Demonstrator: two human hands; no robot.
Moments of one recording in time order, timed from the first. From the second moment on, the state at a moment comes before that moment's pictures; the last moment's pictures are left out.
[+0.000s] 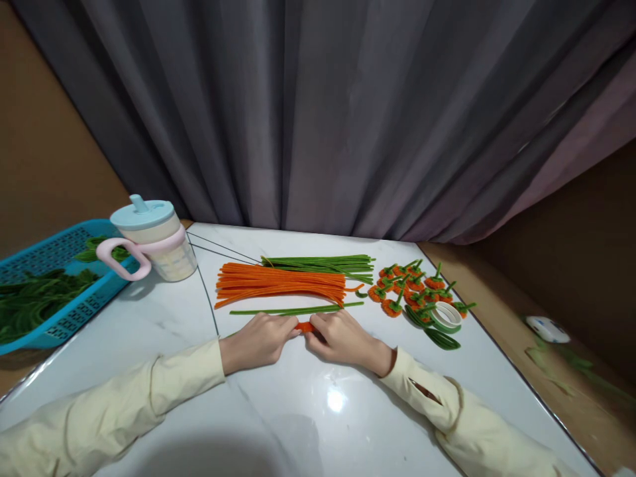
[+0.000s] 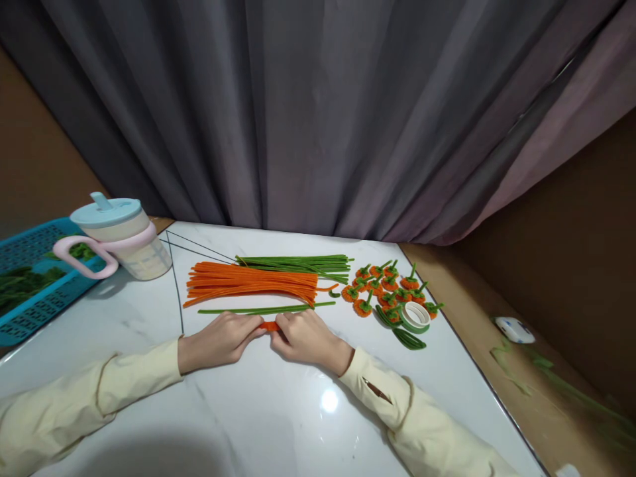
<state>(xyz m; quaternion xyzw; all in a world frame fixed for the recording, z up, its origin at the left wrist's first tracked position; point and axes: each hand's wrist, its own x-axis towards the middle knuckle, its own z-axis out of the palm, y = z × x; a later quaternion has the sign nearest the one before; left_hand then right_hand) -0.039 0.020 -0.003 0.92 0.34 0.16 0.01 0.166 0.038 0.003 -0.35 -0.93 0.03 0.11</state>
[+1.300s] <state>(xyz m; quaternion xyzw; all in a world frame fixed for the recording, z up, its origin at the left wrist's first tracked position) -0.039 0.021 -0.004 0.92 0.34 0.17 0.01 0.166 0.039 0.001 -0.35 -0.93 0.04 0.12</state>
